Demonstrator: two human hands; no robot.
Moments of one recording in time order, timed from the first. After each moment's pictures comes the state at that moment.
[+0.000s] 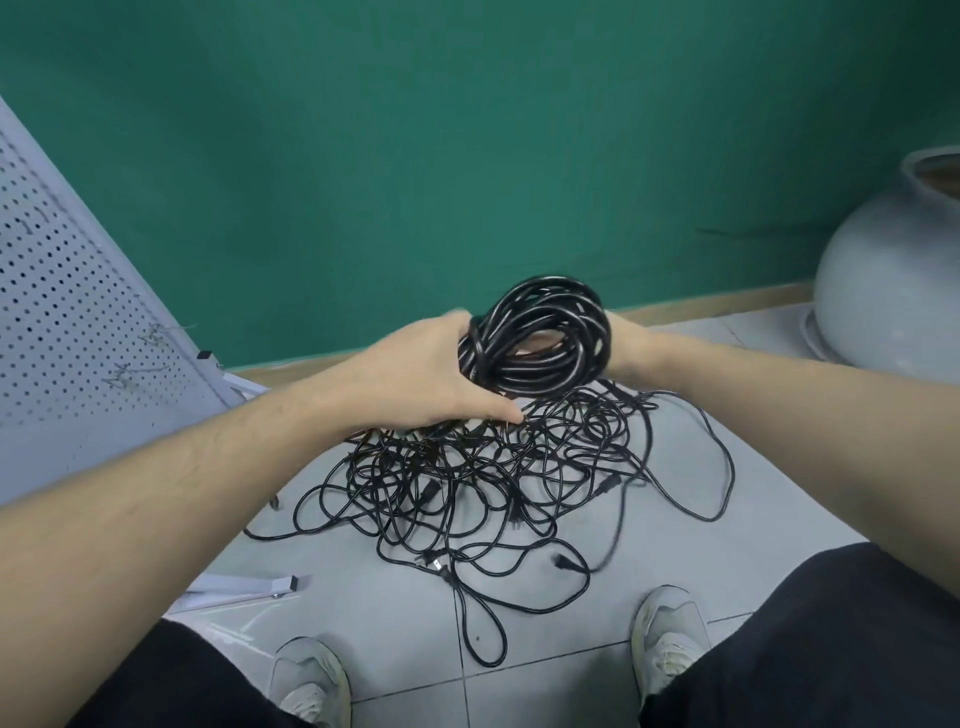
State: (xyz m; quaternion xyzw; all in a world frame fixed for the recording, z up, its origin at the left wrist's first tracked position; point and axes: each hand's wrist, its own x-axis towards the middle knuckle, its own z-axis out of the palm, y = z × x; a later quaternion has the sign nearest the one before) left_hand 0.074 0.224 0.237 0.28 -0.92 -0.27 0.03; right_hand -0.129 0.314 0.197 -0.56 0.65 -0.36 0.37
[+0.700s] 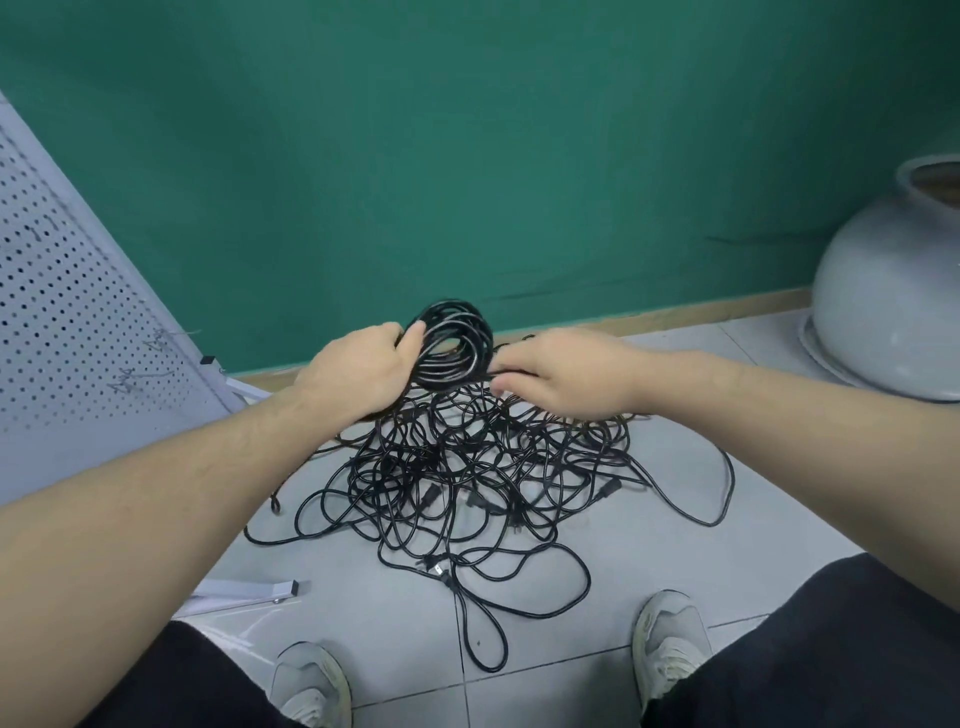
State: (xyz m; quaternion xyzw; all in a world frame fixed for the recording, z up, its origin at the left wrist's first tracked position) left_hand 0.081 0.165 0.196 0.45 -0.88 -0.12 0.06; right_hand -0.095 0.313 0.214 -0.72 0.68 -0.07 0.12
